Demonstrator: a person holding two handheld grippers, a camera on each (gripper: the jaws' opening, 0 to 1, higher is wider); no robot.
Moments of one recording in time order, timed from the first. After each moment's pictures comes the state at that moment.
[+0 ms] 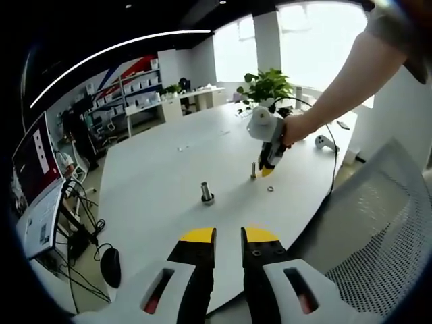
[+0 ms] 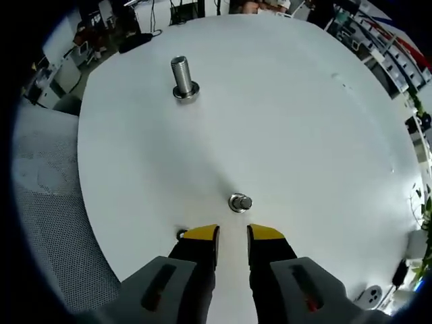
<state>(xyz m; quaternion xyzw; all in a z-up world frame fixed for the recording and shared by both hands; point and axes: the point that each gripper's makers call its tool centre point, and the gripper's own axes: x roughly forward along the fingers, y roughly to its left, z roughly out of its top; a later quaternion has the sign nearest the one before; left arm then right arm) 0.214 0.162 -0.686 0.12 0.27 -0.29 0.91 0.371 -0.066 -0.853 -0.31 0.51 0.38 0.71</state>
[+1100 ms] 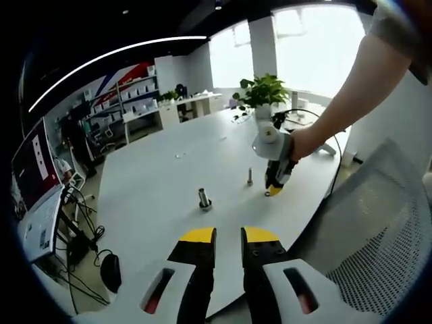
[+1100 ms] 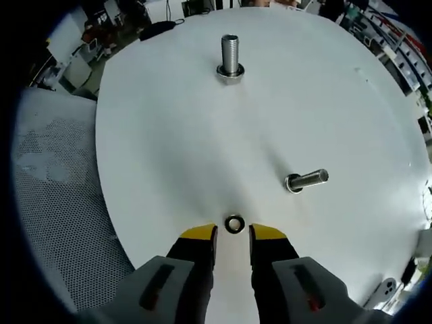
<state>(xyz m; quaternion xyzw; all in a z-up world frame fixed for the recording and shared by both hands) 0.214 0.159 -0.682 0.13 0.26 -0.29 0.91 0.323 -0.057 -0.871 -0.31 0.53 0.40 0.68</state>
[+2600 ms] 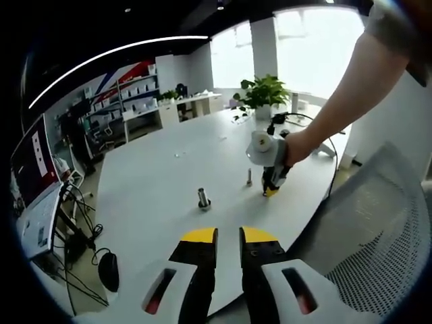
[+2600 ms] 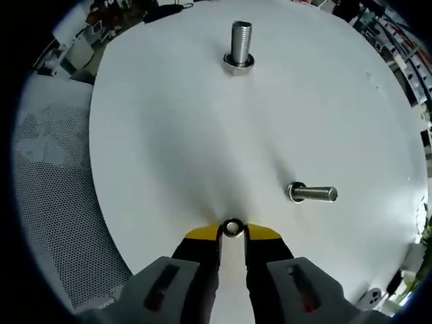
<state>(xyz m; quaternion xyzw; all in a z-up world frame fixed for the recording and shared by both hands) 0.214 0.159 -0.682 0.12 0.26 -0.30 0.91 0.327 -0.055 -0.877 -0.35 0.54 0.40 0.65</state>
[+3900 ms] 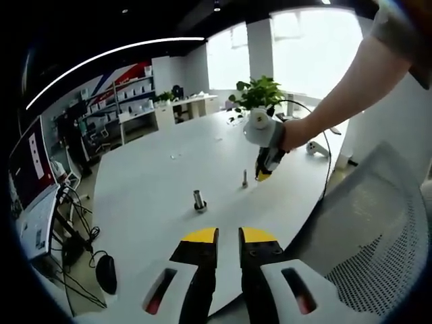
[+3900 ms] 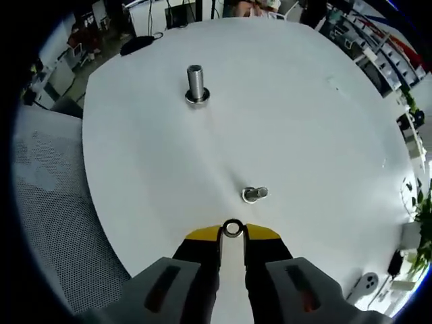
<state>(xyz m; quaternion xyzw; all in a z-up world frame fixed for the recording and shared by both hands) 0.211 0.155 -0.681 0.12 0.25 -0.31 0.91 0.359 -0.064 -0.826 -0.33 0.50 0.35 0.72</state>
